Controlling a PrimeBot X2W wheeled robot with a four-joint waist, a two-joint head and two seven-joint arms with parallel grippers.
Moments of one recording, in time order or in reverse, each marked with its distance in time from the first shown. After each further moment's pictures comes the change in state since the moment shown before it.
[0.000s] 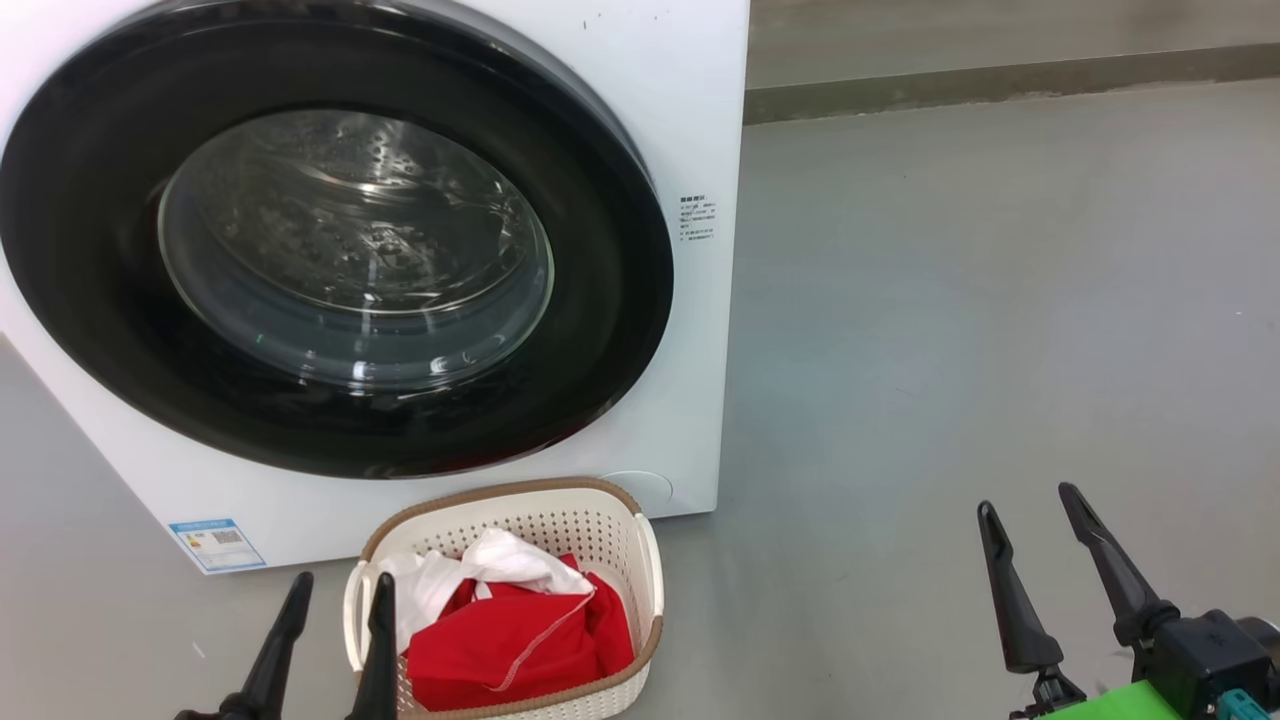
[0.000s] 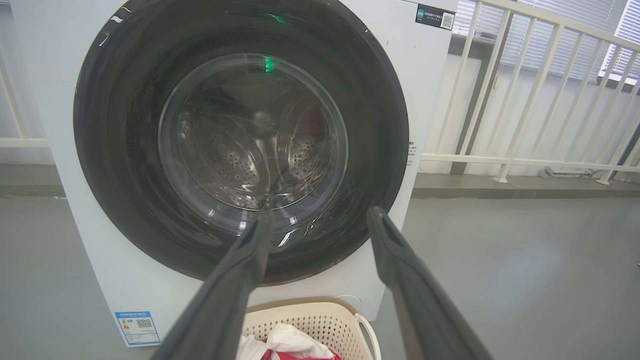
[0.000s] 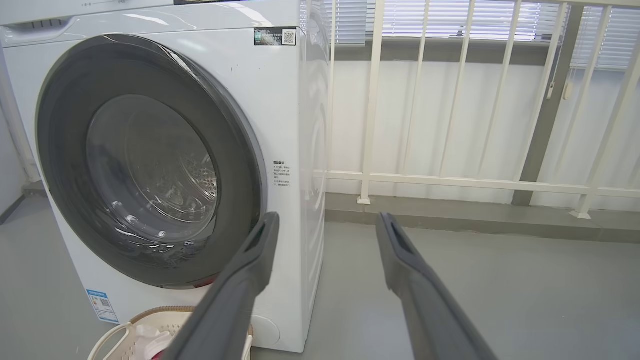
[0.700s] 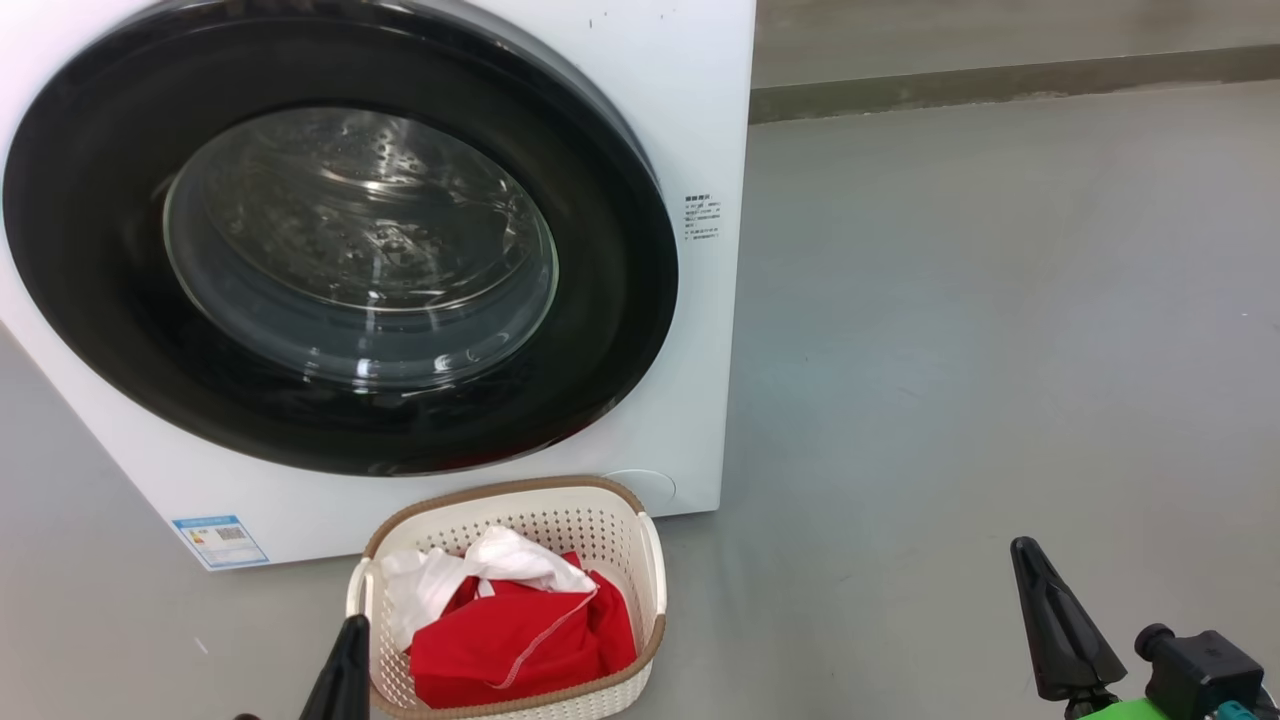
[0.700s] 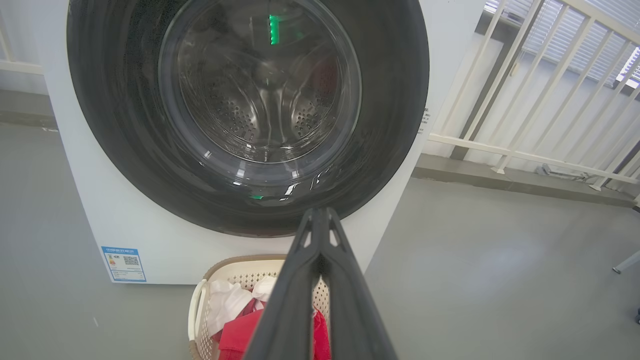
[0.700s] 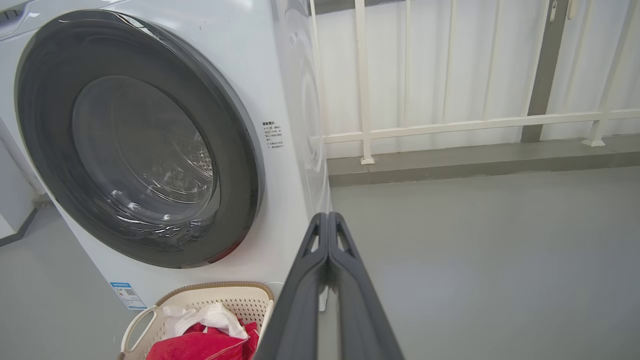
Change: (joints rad) left arm 0.020 -0.014 -0.005 0.075 -0.089 -0.009 0.029; right arm 0.028 0.014 0.000 0.090 0.106 0.000 0.022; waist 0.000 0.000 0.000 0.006
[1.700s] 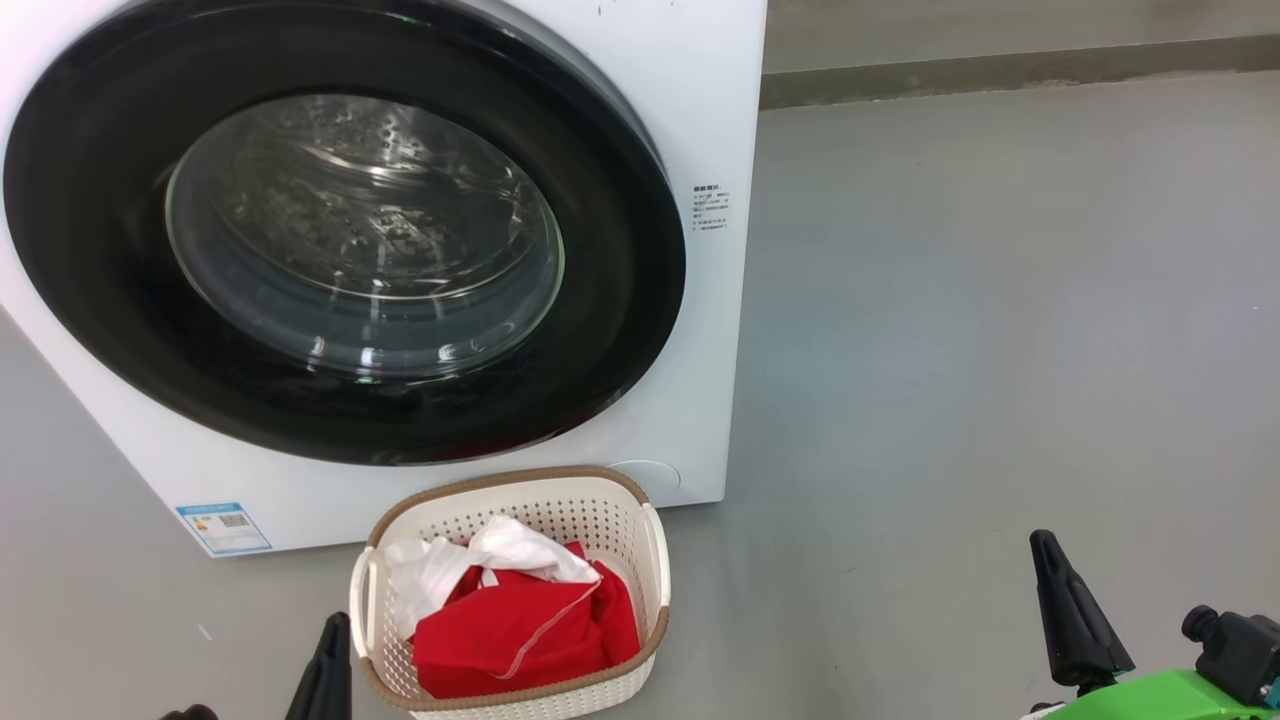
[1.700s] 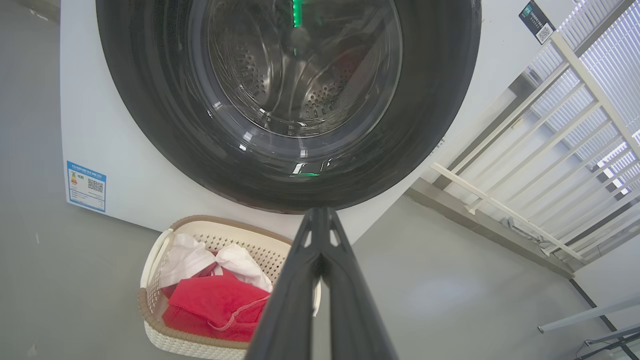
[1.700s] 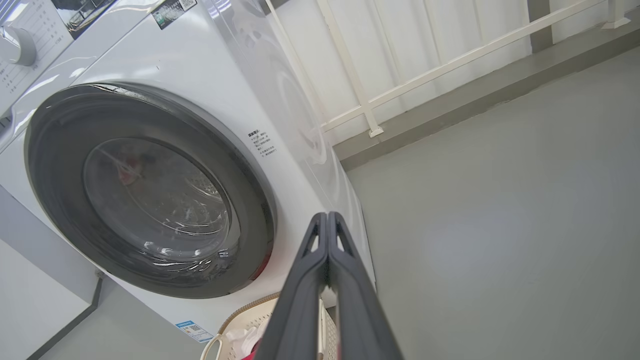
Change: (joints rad) left arm -0.029 0.000 0.021 0.030 -0.339 0.000 0.089; right arm -0.036 -0.013 -0.002 0.044 0.375 0.000 0.072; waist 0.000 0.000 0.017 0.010
